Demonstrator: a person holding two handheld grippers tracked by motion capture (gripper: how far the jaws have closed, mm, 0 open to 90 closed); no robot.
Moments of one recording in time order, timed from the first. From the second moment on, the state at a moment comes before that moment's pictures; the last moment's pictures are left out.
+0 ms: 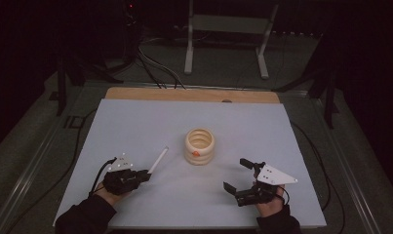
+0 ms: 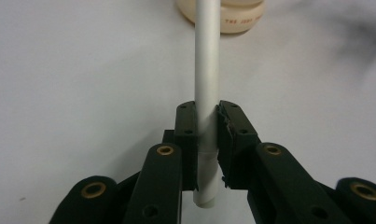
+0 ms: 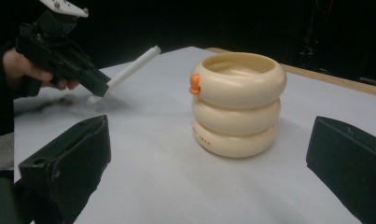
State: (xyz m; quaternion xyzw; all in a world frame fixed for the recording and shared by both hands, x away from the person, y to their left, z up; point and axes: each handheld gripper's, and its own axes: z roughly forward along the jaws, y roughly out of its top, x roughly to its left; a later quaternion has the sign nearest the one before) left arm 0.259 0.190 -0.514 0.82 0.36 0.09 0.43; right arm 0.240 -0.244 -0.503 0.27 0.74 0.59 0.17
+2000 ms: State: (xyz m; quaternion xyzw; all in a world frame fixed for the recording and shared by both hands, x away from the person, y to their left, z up) left arm 0.240 0.186 -0.492 0.77 0.27 0.11 0.57; right arm 0.293 -0.104 -0.432 0.30 0.72 0.62 0.03
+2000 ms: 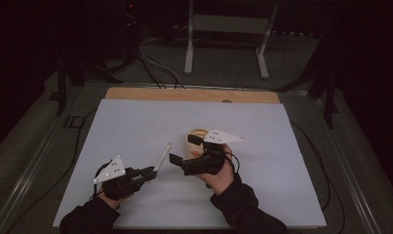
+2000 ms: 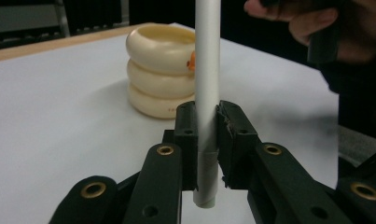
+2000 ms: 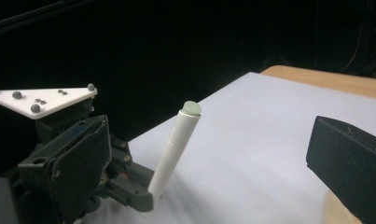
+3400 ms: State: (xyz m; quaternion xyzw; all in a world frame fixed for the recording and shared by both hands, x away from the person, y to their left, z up) left arm 0.242 0.184 -0.491 0.76 0.26 0.09 0.59; right arm 0.288 -0.082 -0.436 0.30 0.73 0.61 -0.06
